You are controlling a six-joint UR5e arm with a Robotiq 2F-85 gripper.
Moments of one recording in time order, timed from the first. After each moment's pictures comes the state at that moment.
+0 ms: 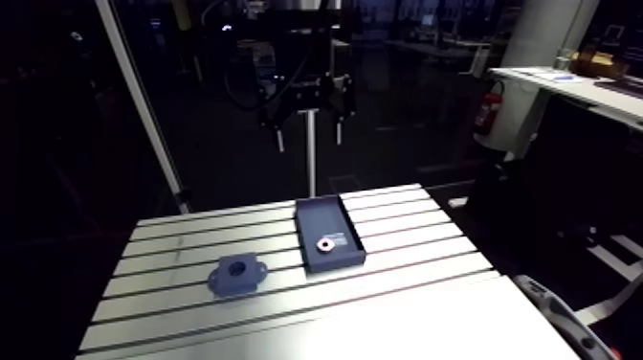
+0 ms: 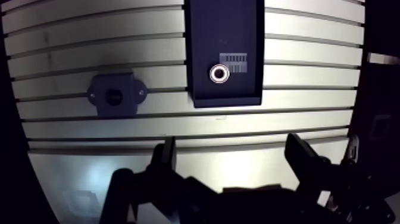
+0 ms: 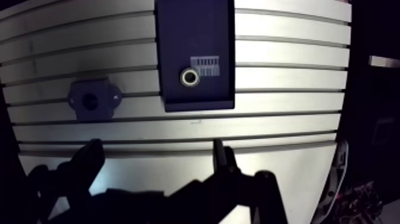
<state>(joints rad) -0.26 -1.42 1.62 -1.76 -1.62 -1.82</state>
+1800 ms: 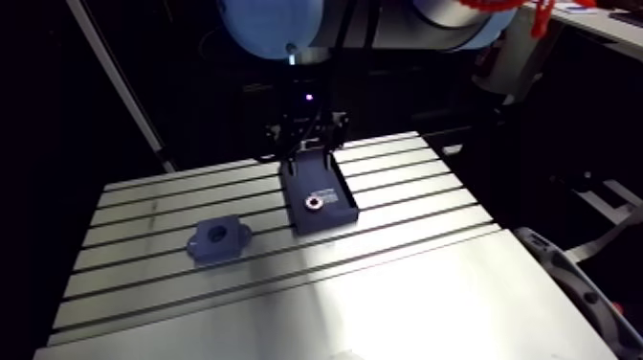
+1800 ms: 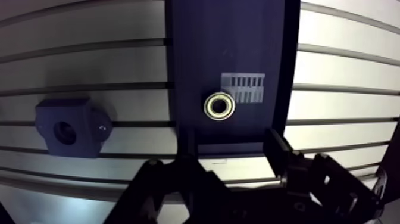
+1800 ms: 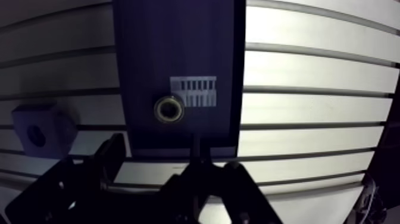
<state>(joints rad) -0.30 -1.23 1.78 -2.04 -1.62 -1.88</state>
